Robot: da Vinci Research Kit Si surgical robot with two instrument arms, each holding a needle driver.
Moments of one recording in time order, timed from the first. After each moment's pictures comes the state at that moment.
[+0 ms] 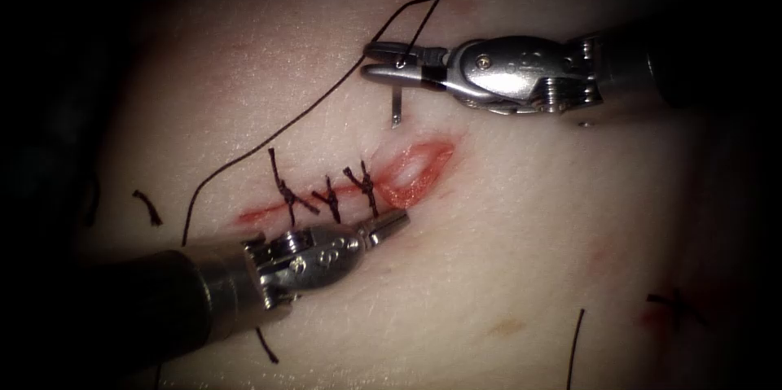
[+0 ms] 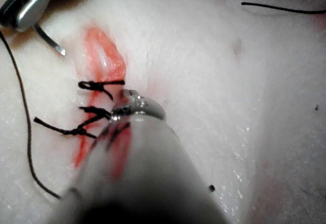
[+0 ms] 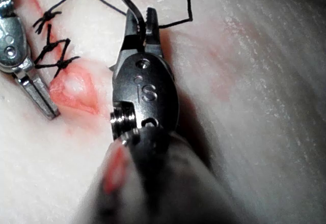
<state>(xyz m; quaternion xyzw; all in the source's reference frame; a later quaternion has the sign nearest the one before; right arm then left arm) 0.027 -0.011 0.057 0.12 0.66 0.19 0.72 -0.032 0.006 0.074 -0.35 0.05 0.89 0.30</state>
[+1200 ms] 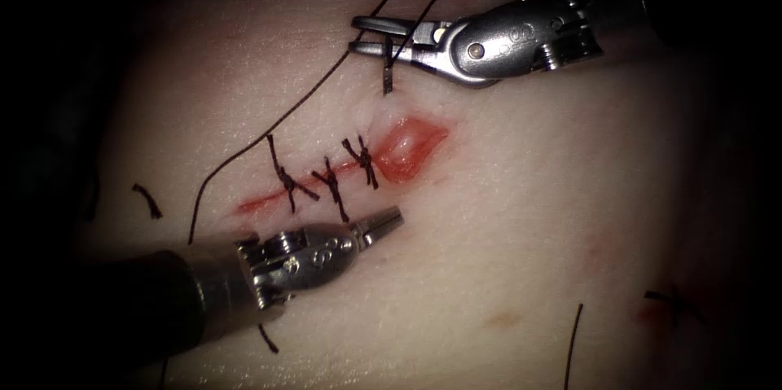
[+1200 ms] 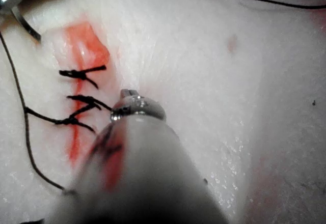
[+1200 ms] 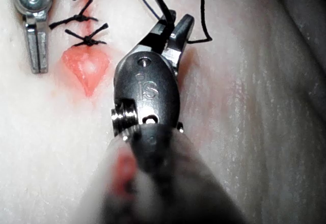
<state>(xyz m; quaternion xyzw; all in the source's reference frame) 0.028 -0.010 0.055 -0.04 0.70 0.05 0.71 -0.031 0.006 0.074 -0.35 0.05 0.89 0.29</state>
